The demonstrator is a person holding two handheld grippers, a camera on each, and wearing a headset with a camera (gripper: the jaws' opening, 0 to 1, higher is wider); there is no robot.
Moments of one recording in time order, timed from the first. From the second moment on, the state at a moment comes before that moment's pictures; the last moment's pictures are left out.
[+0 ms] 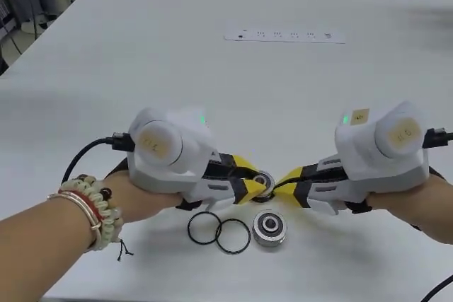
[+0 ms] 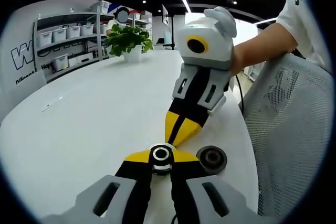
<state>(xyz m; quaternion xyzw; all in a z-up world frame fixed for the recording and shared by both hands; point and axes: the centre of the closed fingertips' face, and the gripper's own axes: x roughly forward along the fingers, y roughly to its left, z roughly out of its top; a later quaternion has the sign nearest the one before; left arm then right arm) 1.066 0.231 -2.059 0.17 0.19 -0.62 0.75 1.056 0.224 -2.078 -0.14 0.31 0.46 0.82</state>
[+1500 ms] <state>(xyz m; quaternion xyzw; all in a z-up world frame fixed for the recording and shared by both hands) 1.067 0.231 -2.059 0.18 0.18 -0.61 0.75 1.064 0.228 -2.058 0.10 0.39 0.37 0.84</state>
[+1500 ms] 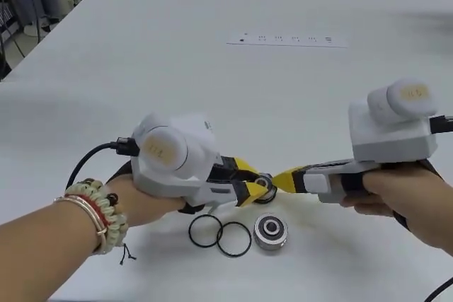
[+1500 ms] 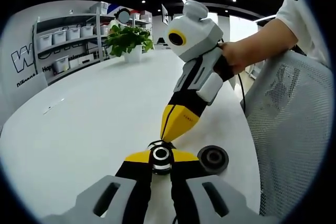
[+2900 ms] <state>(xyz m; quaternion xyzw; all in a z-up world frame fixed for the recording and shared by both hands) 1.067 0.231 -2.059 0.18 0.18 -0.61 0.75 1.064 0.233 -2.054 0.07 0.36 0.40 0.84</state>
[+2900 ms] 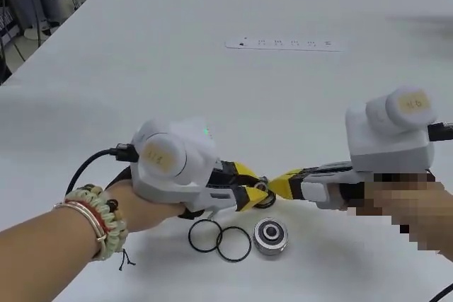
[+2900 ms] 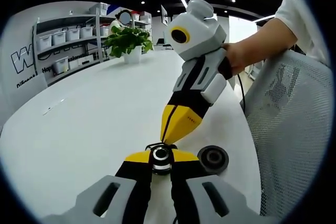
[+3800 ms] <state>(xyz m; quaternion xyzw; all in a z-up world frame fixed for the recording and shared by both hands) 1.060 0.227 -2.047 0.17 0.20 -0.63 0.73 1.068 0.232 -2.051 0.06 0.36 0.37 0.85</state>
